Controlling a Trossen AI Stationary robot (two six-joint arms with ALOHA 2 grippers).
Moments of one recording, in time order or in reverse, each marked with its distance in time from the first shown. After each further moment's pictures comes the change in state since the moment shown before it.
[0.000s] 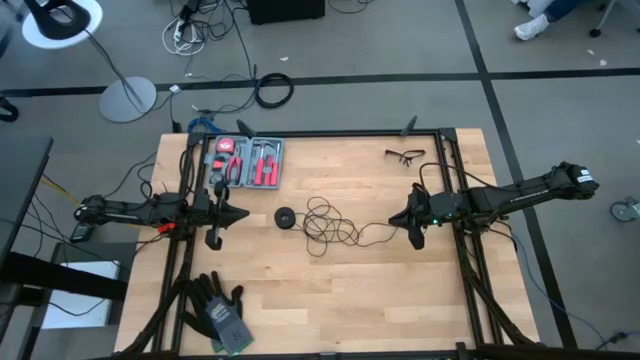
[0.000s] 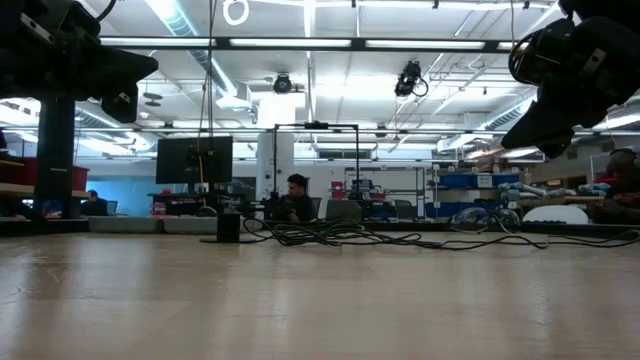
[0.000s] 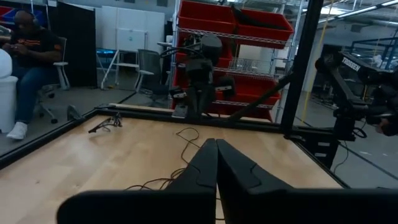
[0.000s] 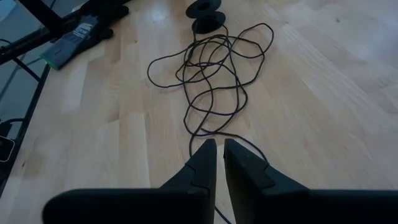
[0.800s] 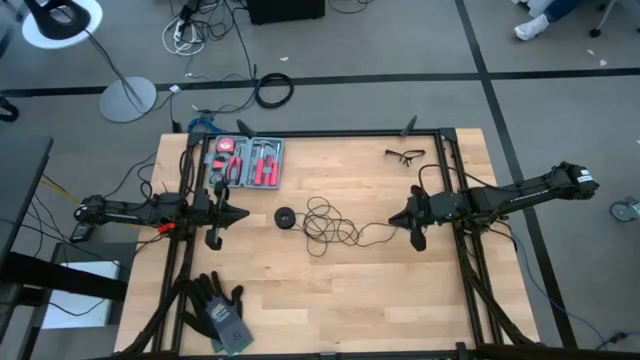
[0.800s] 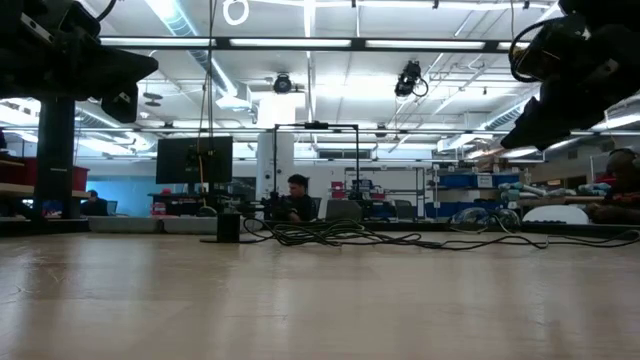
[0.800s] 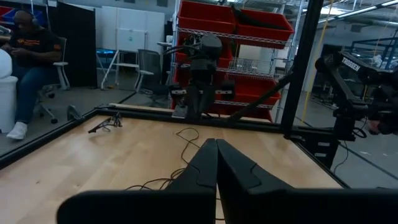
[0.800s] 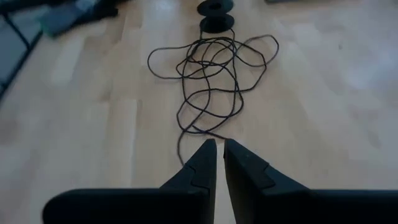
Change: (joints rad) left arm 0.000 0.000 0.000 0.000 0.000 0.000; right arm -0.001 0.000 0.000 0.000 0.000 -0.181
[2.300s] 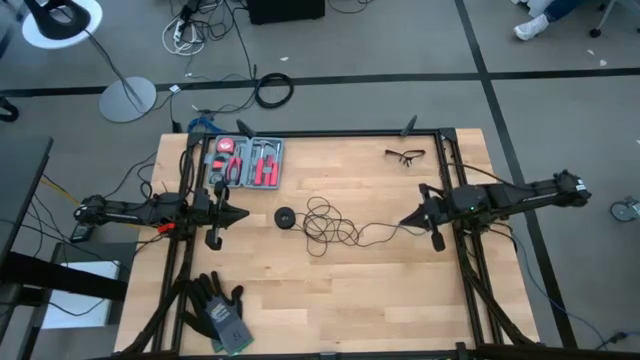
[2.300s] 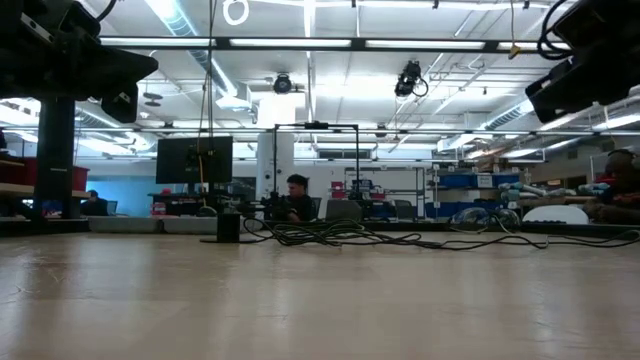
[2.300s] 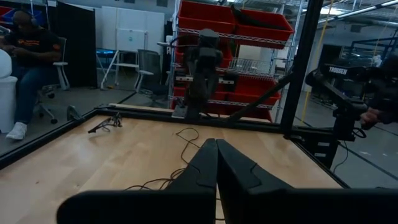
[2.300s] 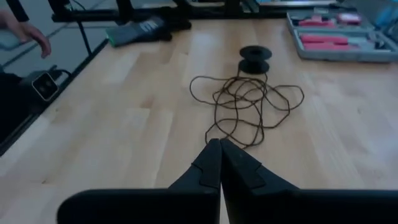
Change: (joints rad) left arm 0.000 0.000 0.000 0.000 0.001 0.000; right arm 0.001 -0.295 0.000 -0.139 -0.125 -0.237
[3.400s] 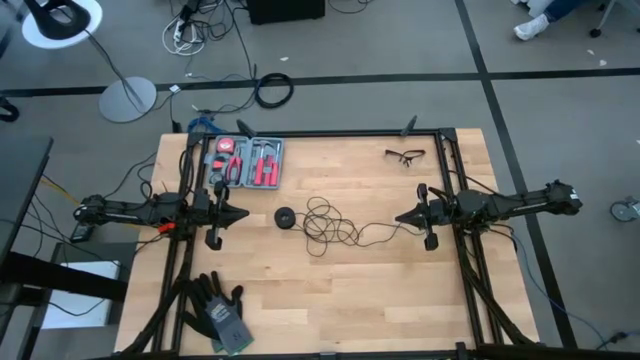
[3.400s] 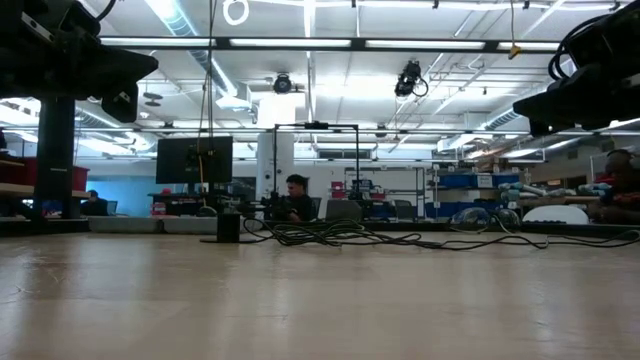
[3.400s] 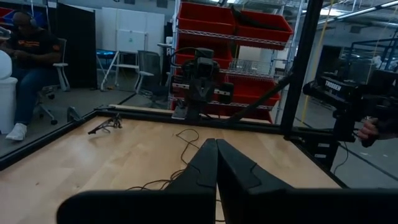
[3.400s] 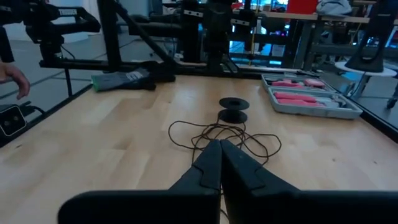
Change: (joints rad) left arm 0.000 0.003 0.002 0.008 -0.001 0.000; right arm -0.032 -0.198 -0.278 0.363 0.045 -0.104
